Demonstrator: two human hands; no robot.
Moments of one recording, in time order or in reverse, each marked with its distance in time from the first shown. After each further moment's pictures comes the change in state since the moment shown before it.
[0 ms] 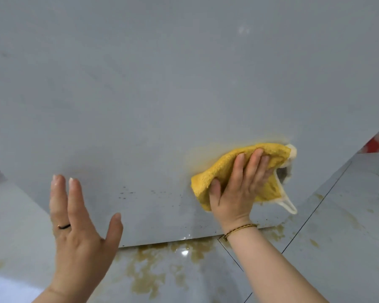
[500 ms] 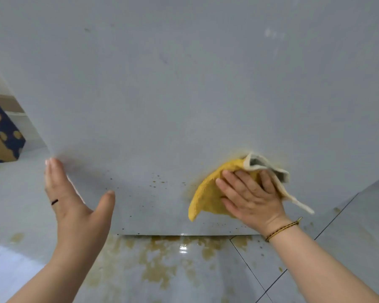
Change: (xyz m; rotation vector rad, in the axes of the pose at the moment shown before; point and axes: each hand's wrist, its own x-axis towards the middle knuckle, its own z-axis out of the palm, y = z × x) left_hand 0.012 -0.025 -0.027 -0.259 0.008 -0.547; right_hand 0.000 0.021 -0.005 -0.138 -0.118 -0.821
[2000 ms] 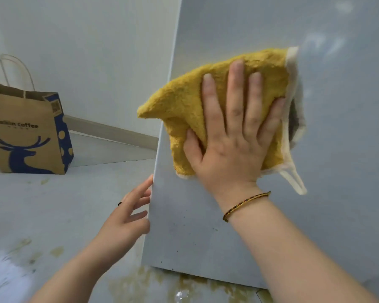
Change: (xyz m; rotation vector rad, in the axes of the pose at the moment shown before) left_hand 0.061 -0.005 -0.085 -0.467 -0.521 -0.196; right_hand 0.294 -0.059 -0.034 0.080 0.228 0.427
